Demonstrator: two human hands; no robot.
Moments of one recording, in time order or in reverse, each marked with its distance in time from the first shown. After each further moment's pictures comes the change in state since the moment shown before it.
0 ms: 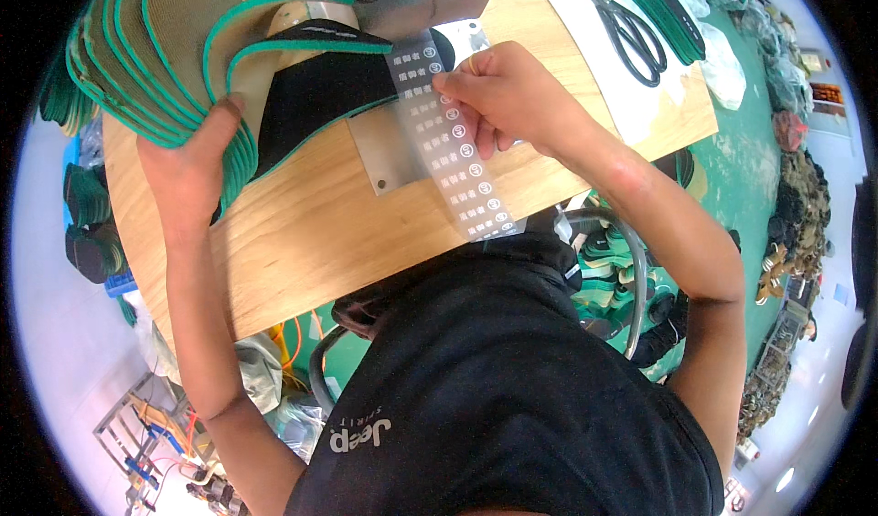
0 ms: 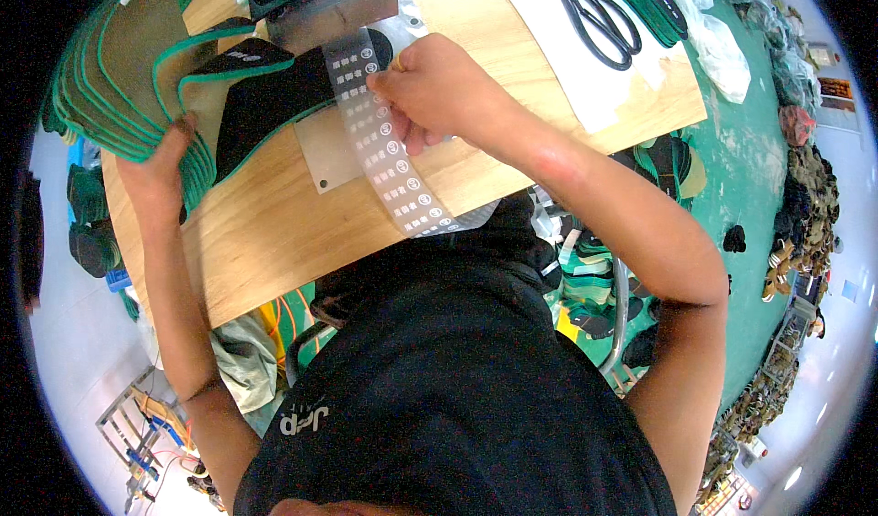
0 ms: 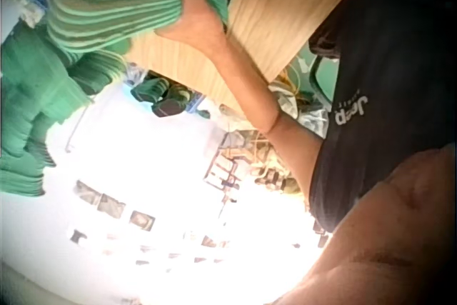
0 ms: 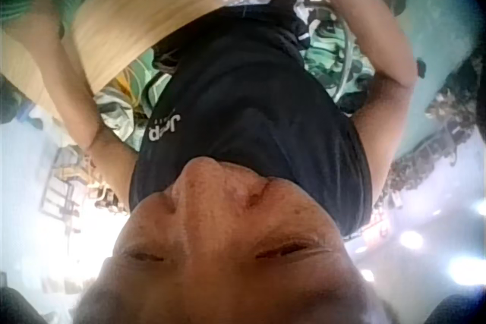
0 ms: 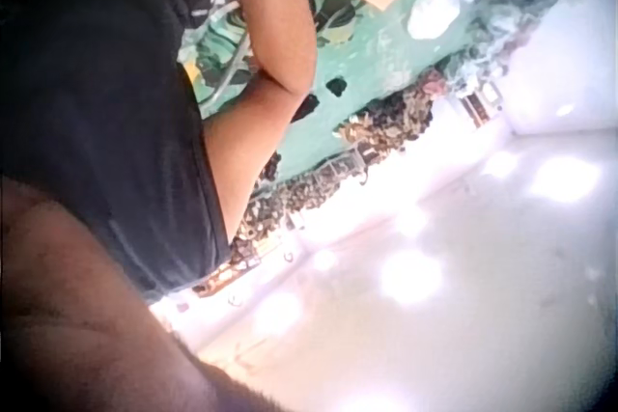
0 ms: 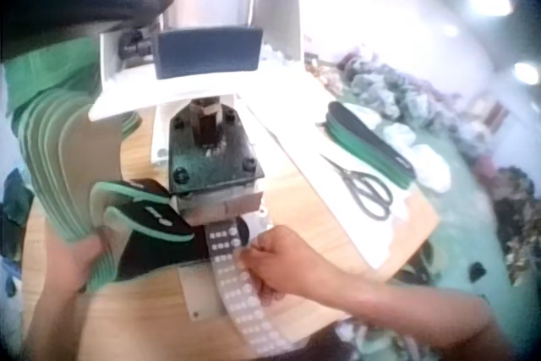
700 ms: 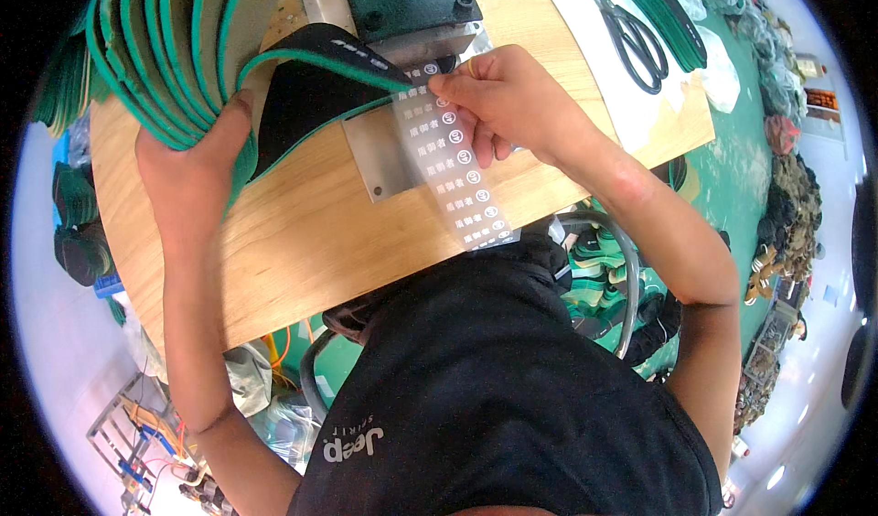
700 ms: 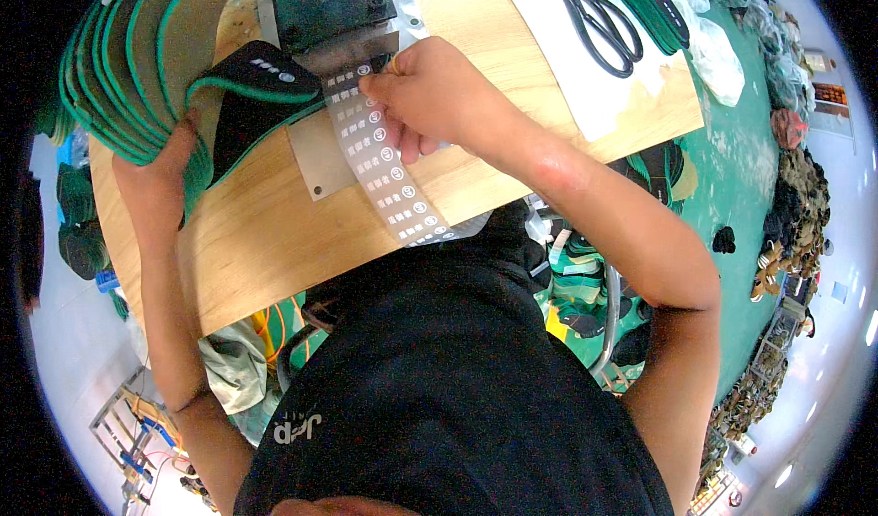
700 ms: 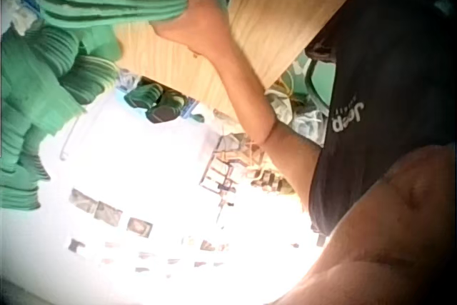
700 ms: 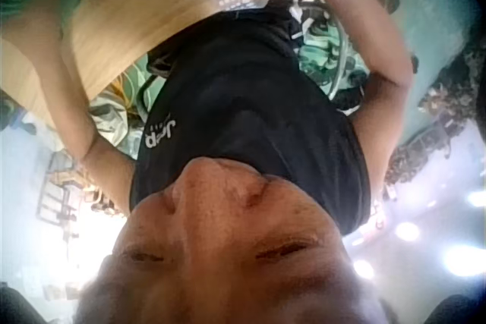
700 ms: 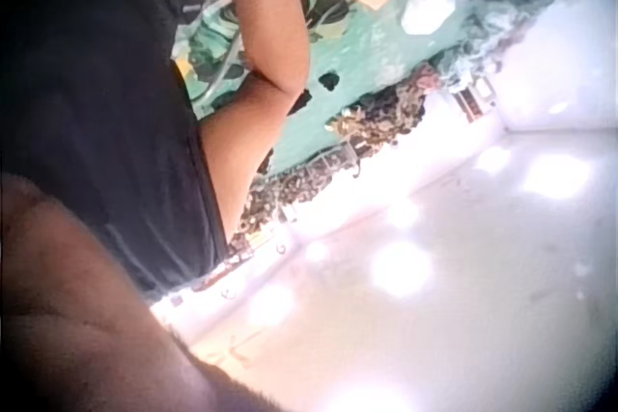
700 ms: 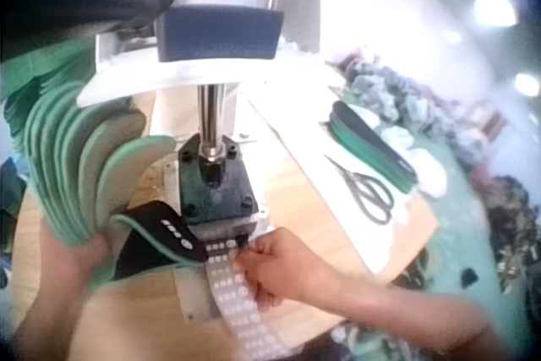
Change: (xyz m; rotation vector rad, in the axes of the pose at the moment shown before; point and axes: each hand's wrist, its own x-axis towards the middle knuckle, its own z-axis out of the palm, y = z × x) left_hand -0.008 0.013 0.013 0.036 -0.054 -0.100; right_hand 0.003 -0.001 0.001 0.040 -0.022 0.041
